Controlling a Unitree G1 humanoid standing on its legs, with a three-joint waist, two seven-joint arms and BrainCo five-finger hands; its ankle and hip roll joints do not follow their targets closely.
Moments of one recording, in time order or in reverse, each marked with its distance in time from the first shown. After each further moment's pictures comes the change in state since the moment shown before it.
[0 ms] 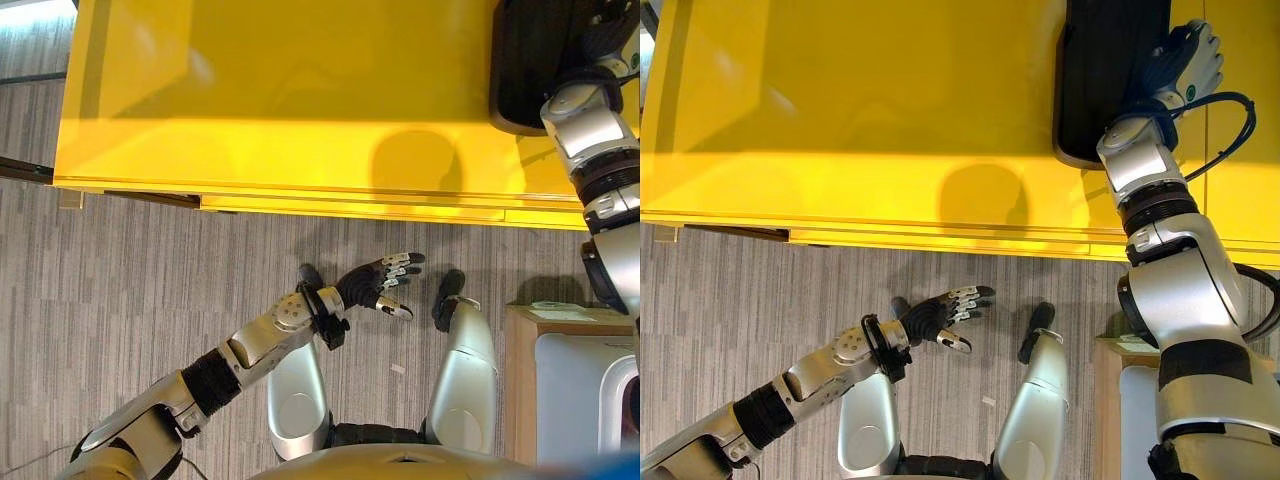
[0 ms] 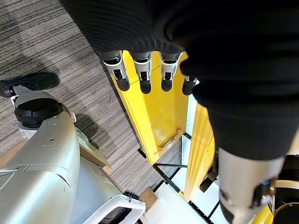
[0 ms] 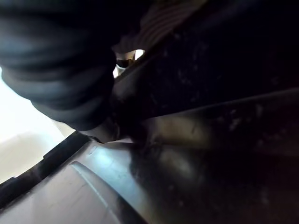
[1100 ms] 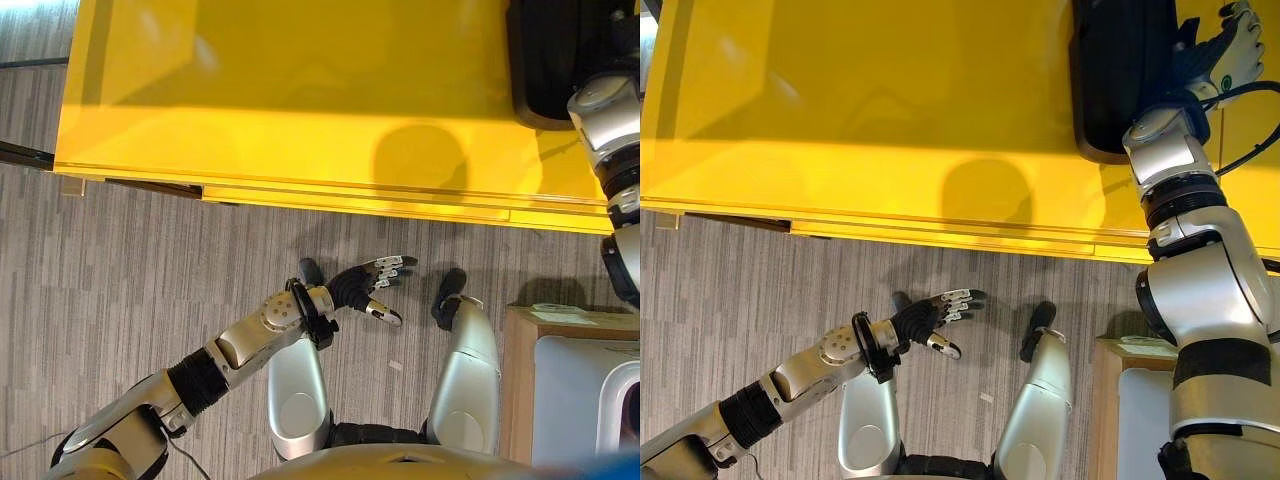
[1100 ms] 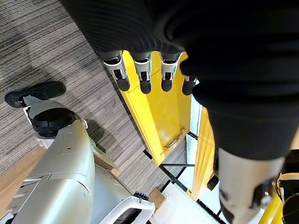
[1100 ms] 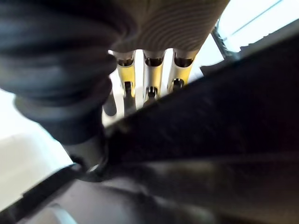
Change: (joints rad) left arm 0.003 0.052 0.001 -0.008 0.037 -0.018 -0.037; right arm -0.030 -0.067 0.030 0.041 0.128 0.009 -0.008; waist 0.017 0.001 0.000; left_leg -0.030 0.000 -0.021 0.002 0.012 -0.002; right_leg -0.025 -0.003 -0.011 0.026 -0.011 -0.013
